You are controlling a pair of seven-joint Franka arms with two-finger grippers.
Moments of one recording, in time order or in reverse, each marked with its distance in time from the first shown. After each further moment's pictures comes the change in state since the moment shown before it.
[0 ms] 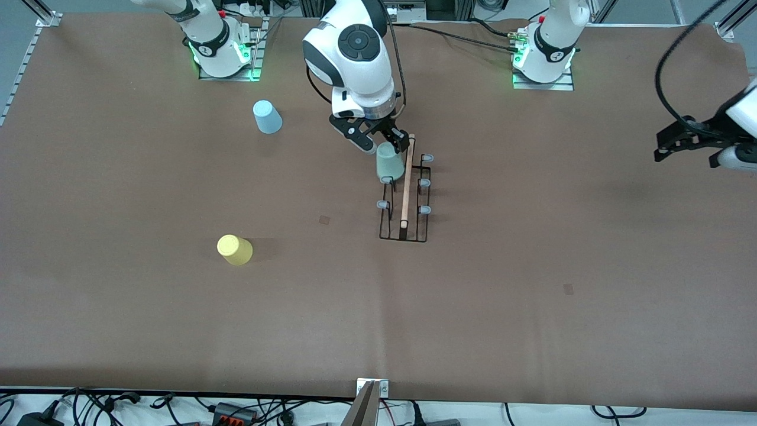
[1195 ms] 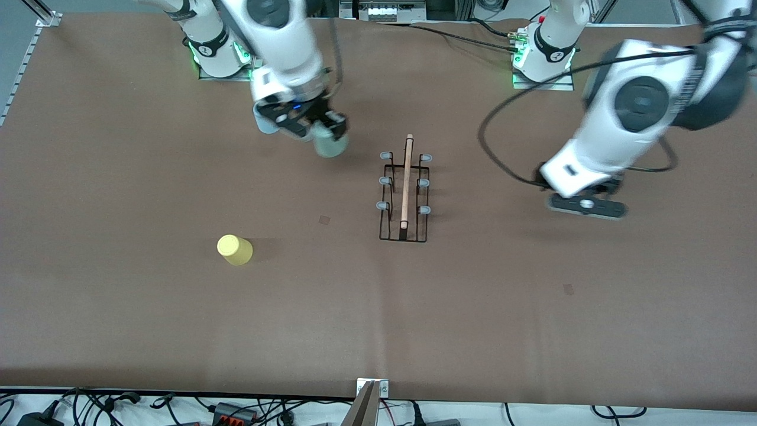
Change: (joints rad) left arm 0.231 0.175 -0.494 -0.124 0.231 0.107 -0.186; right arm -0.123 -0.268 0.015 -0.138 0.021 -0.156 -0.228
